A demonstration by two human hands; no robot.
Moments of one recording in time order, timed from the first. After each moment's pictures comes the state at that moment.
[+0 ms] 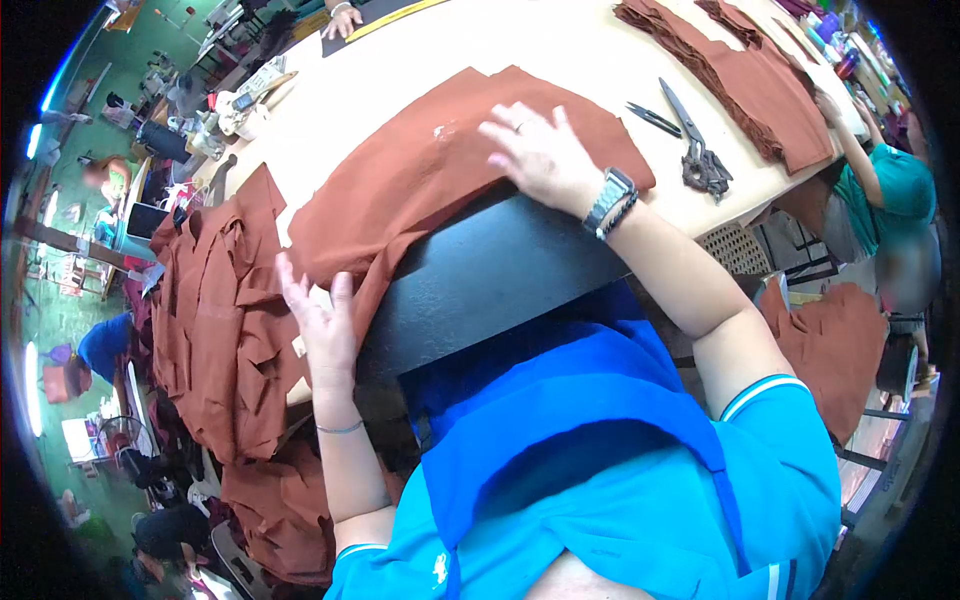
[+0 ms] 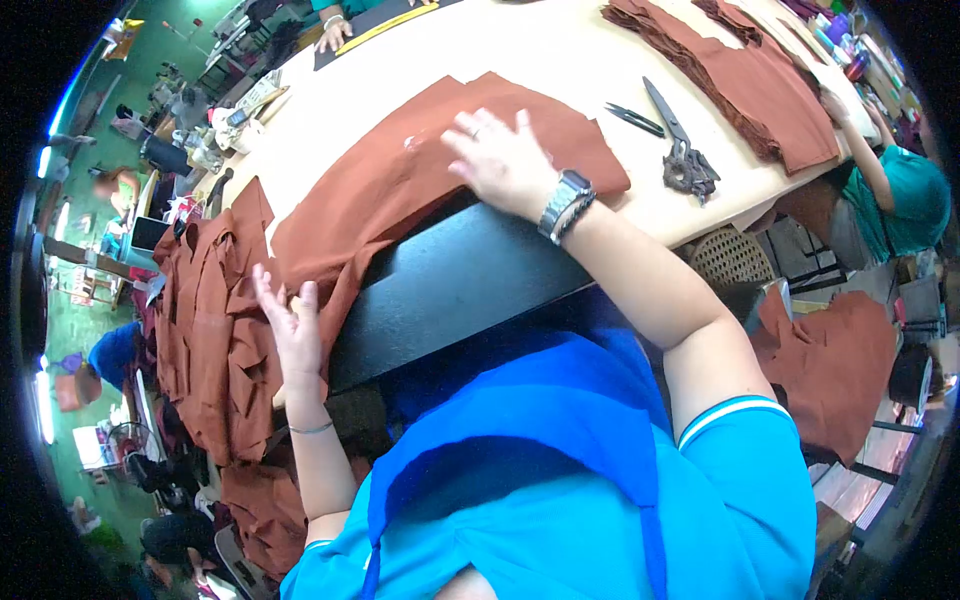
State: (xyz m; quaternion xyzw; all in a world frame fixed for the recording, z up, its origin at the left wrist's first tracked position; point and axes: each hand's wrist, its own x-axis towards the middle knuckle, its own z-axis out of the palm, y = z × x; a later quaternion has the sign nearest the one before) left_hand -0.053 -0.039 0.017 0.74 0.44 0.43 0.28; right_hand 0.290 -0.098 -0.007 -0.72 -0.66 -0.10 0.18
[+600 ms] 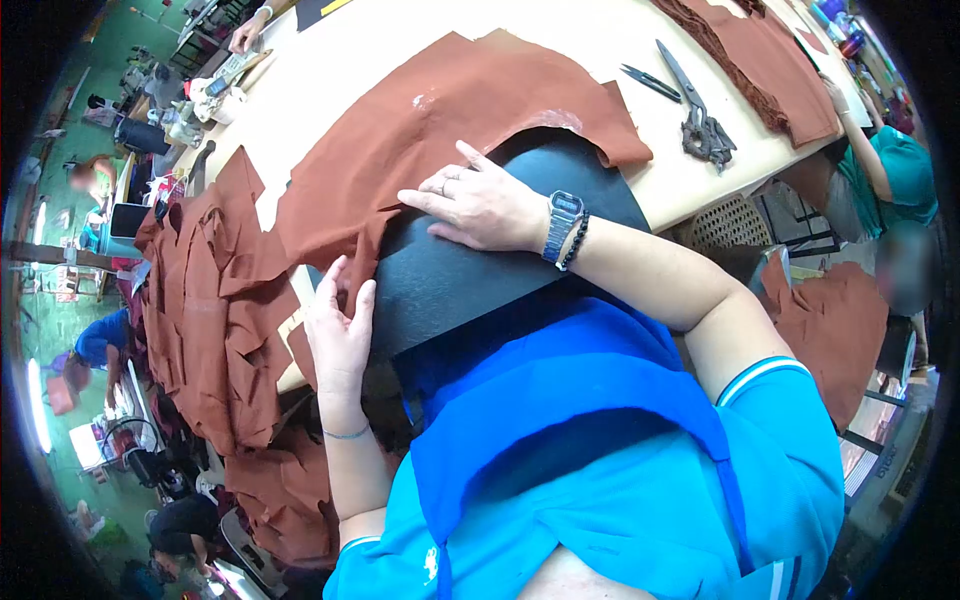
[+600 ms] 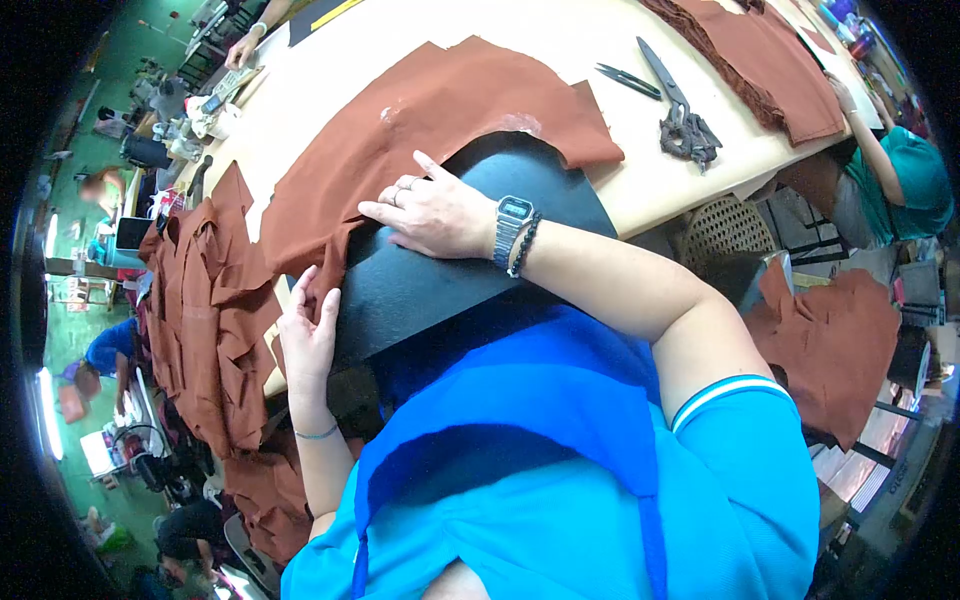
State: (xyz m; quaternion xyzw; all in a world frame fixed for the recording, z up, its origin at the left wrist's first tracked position) left_hand -0.057 -0.063 0.010 0.81 0.47 0.21 0.28; right_hand 0.217 -0.112 -0.021 -0.55 -0.80 -0.04 0.25
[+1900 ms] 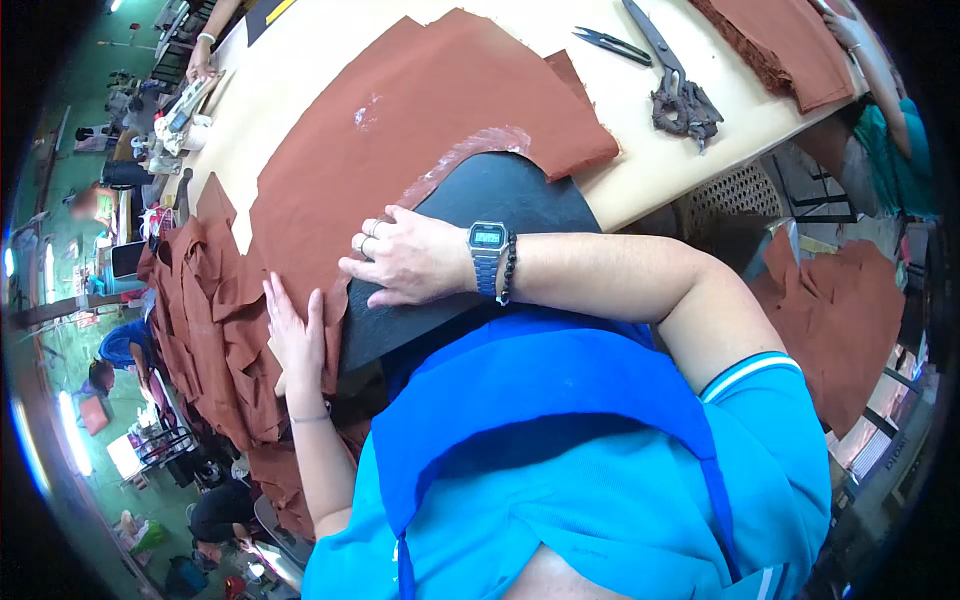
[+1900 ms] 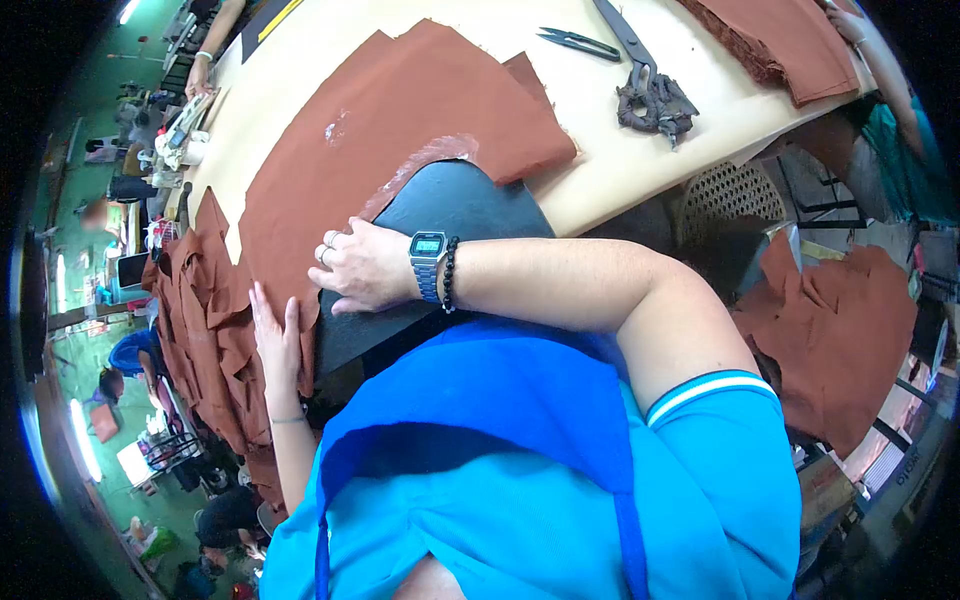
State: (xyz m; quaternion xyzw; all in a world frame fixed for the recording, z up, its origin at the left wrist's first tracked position) left_hand -0.067 -0.034 -0.008 0.84 0.53 0.07 0.07; right_hand 0.201 -0.121 -0.028 -0.47 -0.83 0.04 0.30
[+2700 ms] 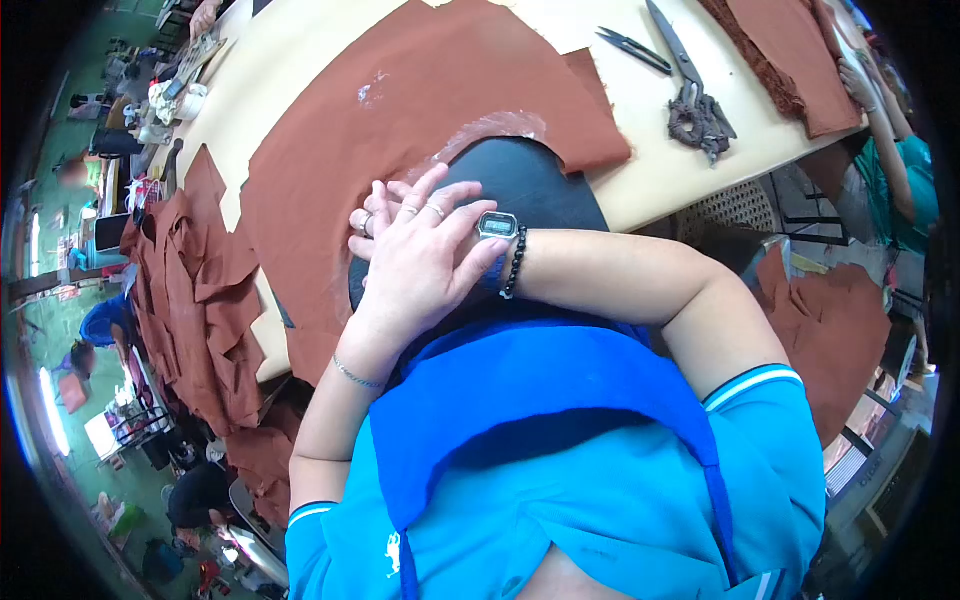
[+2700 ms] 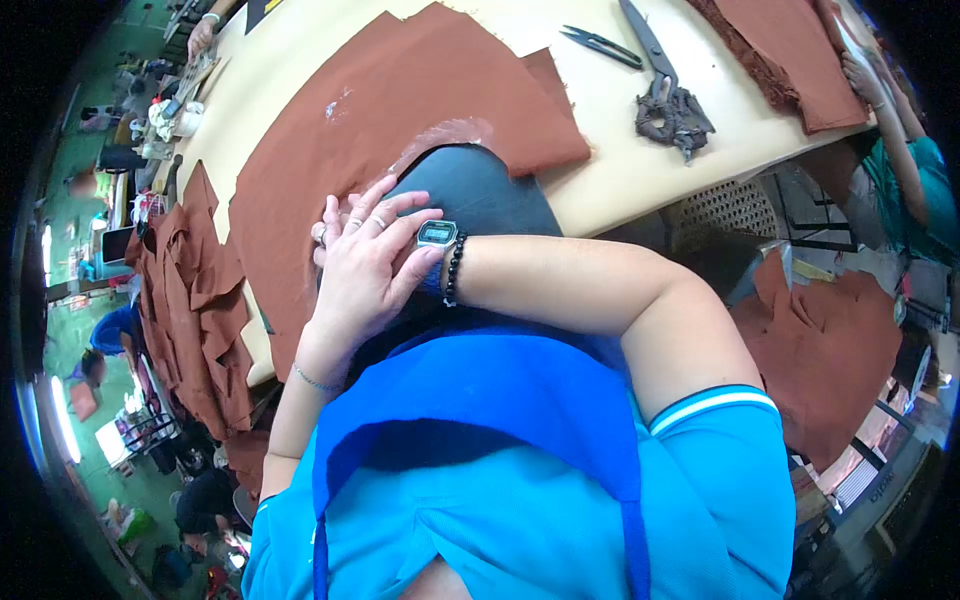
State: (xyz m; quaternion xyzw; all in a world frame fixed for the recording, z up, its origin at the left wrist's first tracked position) left_hand 0.115 -0.104 0.044 0.97 0.18 0.06 0.17; right_hand 0.208 -0.127 -0.059 -0.45 -0.79 0.05 0.41
